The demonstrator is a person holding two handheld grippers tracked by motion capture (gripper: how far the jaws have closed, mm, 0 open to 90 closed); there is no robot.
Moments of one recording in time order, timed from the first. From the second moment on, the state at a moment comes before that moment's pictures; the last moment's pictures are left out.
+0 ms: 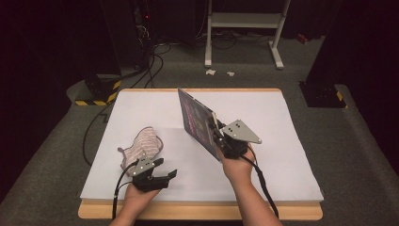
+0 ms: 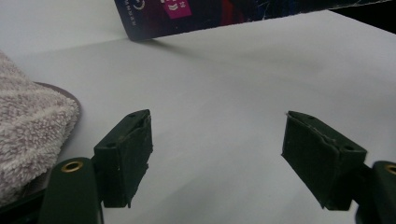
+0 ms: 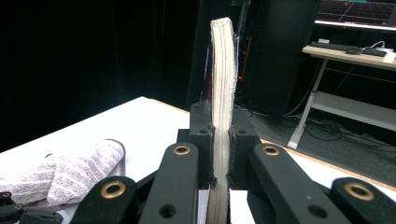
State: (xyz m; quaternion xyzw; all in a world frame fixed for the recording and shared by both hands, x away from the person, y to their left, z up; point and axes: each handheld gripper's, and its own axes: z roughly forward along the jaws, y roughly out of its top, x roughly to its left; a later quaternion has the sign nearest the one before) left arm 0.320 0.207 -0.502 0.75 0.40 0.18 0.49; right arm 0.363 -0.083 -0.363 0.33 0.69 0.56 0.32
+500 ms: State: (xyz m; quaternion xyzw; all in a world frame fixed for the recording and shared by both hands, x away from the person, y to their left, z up) left arm 0.320 0.206 -0.503 0.75 0.40 0.18 0.49; right arm 0.363 -0.097 -0.369 0.34 0.69 0.54 0.34
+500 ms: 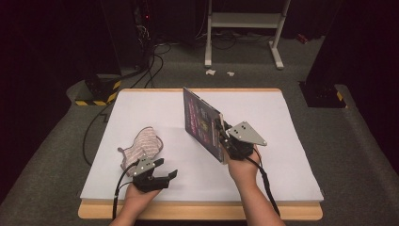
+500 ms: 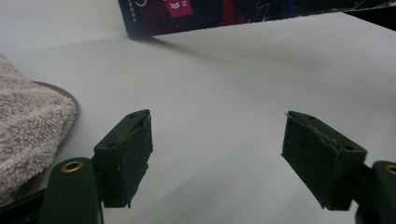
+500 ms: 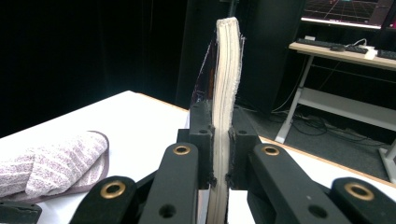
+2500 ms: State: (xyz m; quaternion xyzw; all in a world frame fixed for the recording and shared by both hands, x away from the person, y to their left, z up) left arm 0.318 0.227 -0.476 0.75 0.40 0.20 0.48; right arm 0.325 -0.091 -0.479 0.35 0.76 0.49 0.27
